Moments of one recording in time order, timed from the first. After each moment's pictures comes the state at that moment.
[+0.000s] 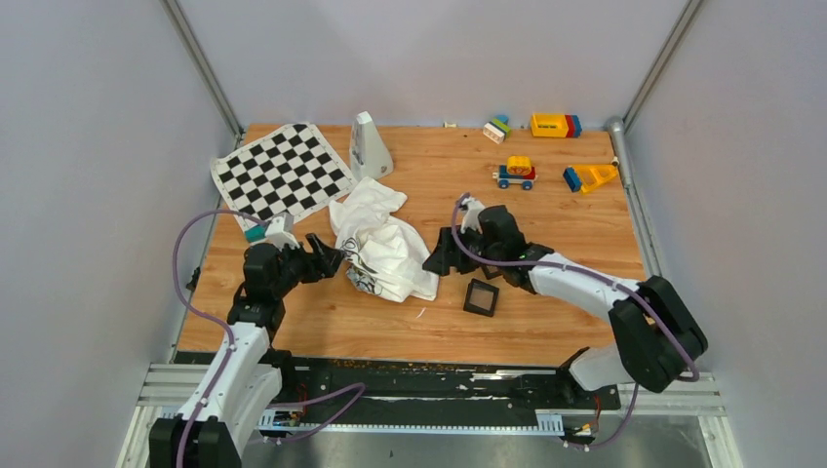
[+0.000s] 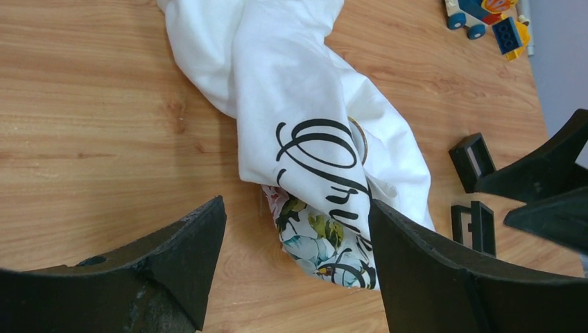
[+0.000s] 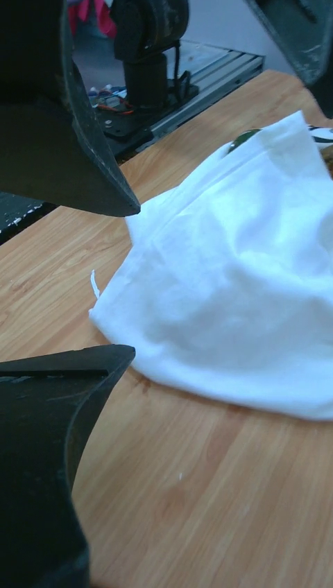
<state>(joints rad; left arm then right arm) -0.05 0.70 0.28 0.06 0.36 -0.47 0.59 1.37 0.71 0.09 -0.39 0.52</state>
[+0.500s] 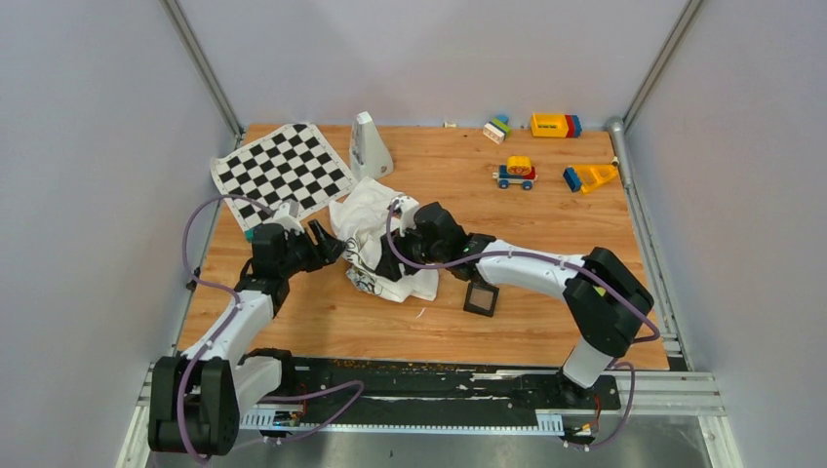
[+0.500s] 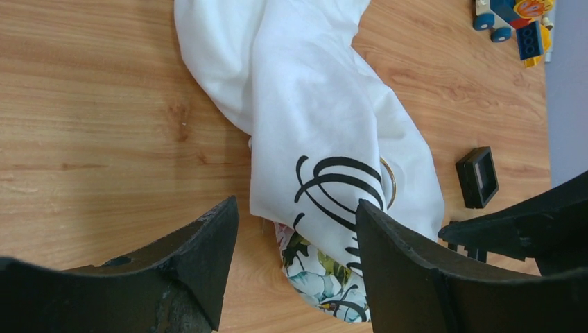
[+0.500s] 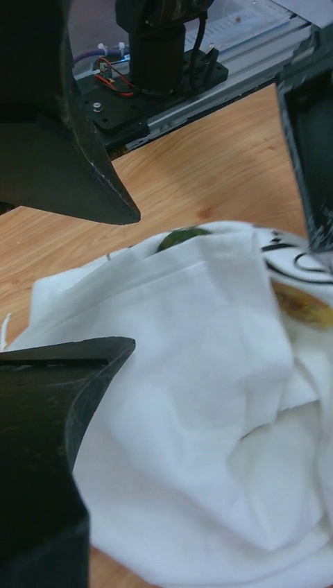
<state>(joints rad) -0.05 0.99 0.39 0.10 0.36 -0.52 0.87 1.65 1.01 0.06 -0.28 0.37</state>
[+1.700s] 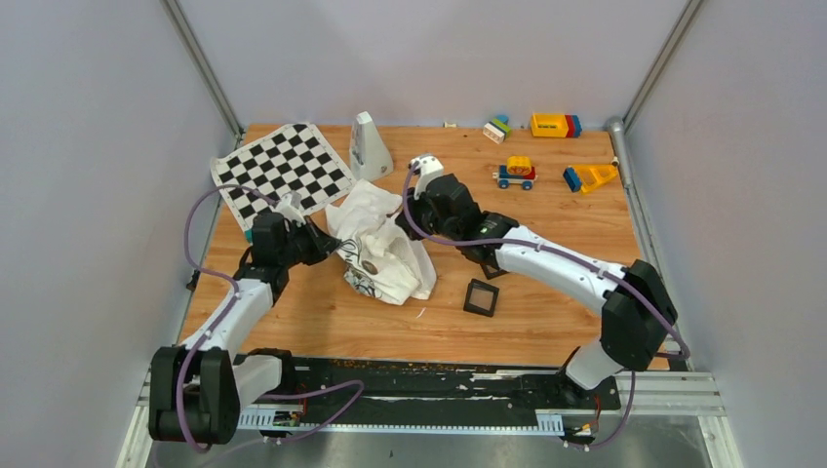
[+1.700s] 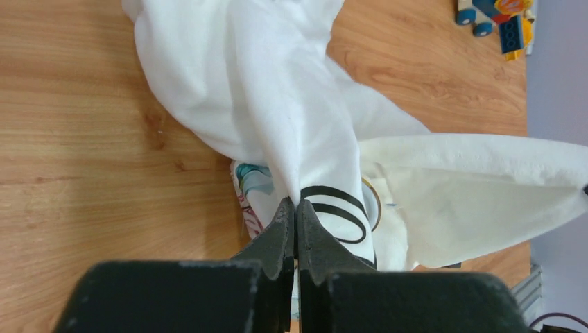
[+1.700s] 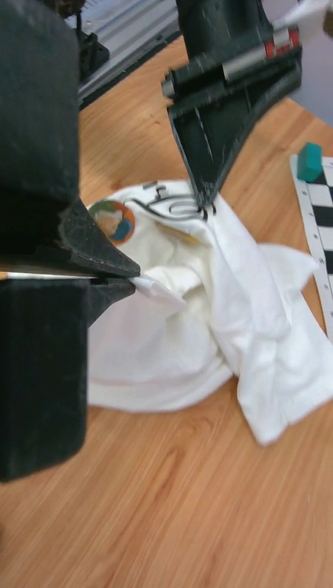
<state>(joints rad) -0.05 1.11 0.48 0.08 0.43 -0.54 0.86 1.59 1.22 -0.08 0.02 0.37</state>
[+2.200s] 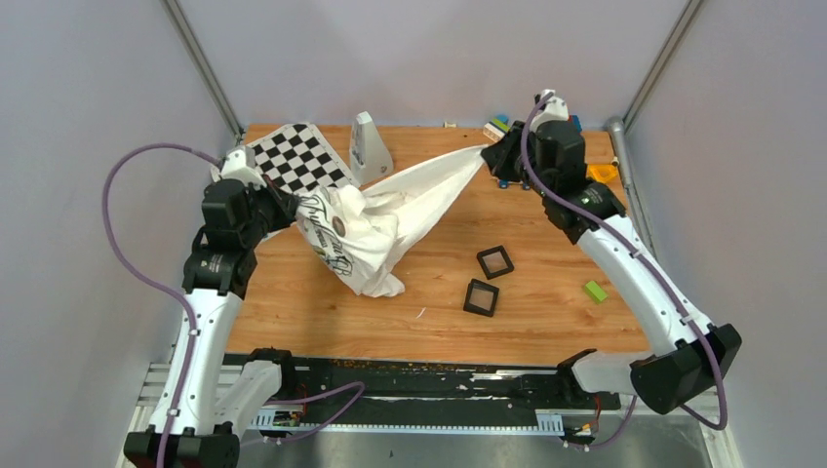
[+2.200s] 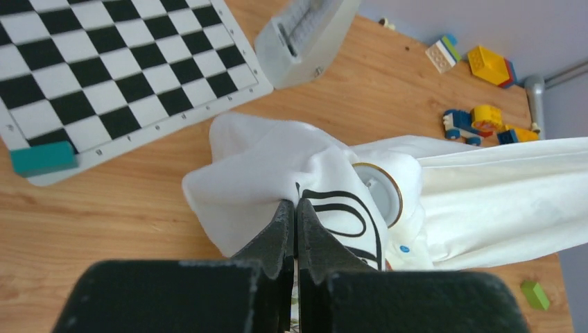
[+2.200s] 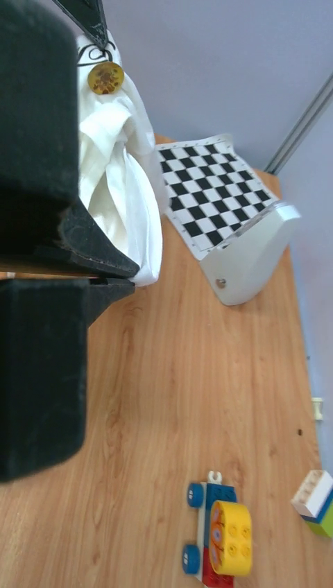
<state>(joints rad) -0.05 0.86 0.94 -0.44 0.13 -0.45 0.48 1.29 1.32 -0.33 0.06 0.53</state>
